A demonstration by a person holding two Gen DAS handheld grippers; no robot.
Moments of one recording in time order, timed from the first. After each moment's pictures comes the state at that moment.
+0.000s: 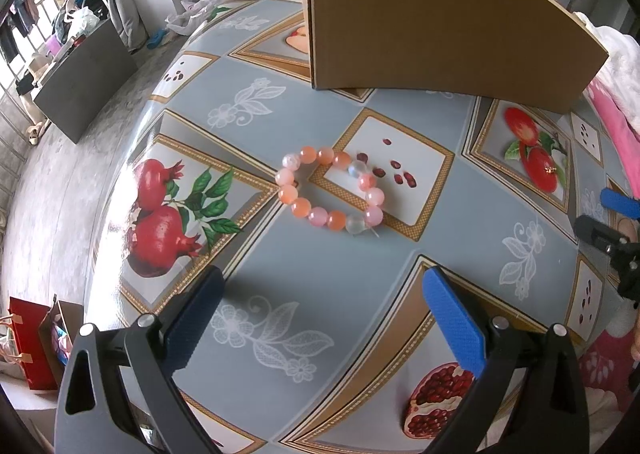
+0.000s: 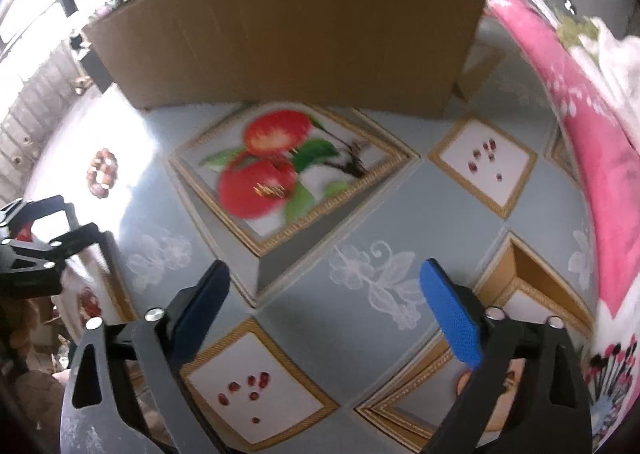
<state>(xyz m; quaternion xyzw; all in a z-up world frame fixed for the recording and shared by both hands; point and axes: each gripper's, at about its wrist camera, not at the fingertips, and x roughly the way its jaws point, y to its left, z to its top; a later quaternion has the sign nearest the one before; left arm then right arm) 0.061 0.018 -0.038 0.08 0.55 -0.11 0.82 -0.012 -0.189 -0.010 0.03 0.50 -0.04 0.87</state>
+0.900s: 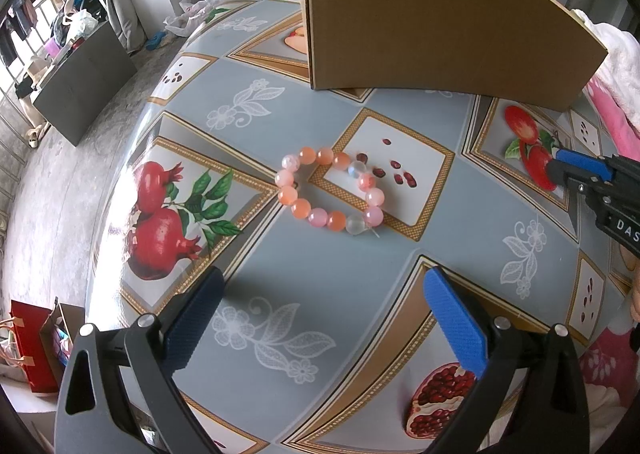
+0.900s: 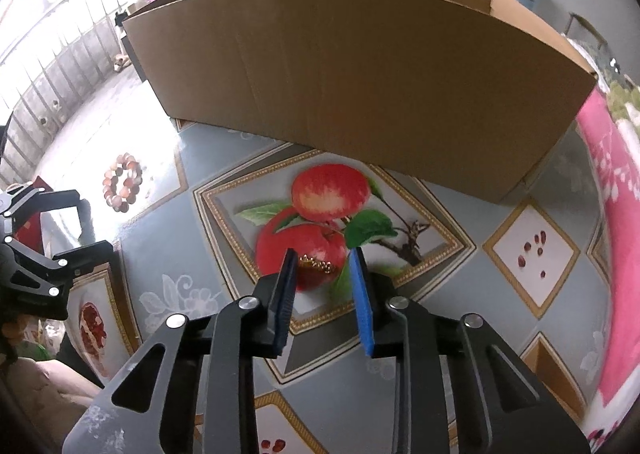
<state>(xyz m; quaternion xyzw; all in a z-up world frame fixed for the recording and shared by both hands) 0.061 0.017 -0.038 0.08 0.55 -0.11 0.82 0.051 -0.168 -0.012 -0.02 0.48 0.02 0.88</state>
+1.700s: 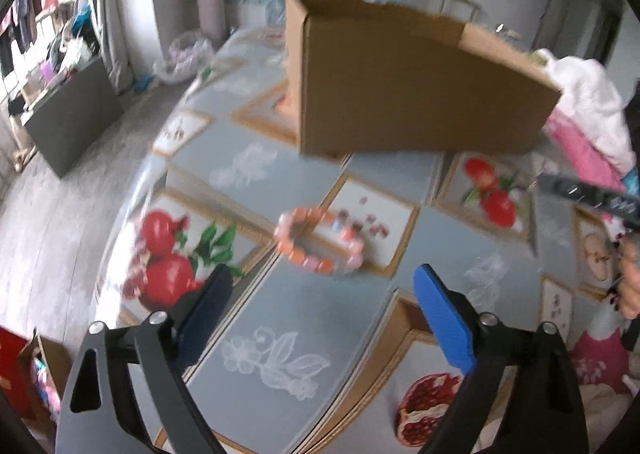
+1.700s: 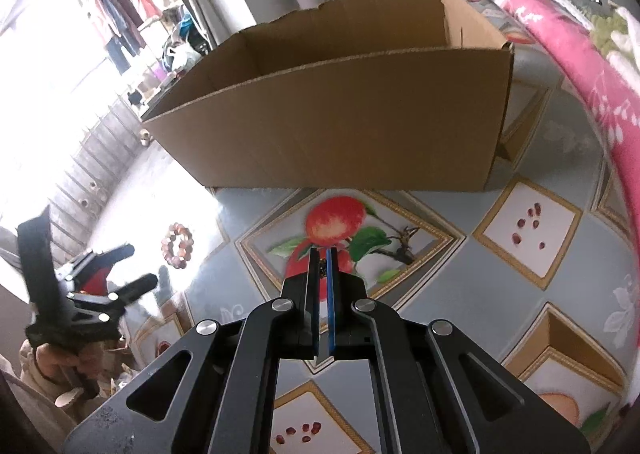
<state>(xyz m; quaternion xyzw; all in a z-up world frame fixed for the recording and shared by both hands) 0.049 0.032 -0.006 0.05 0.45 -0.17 0.87 0.028 -0.198 0.010 0.15 0.43 0.05 0.89</state>
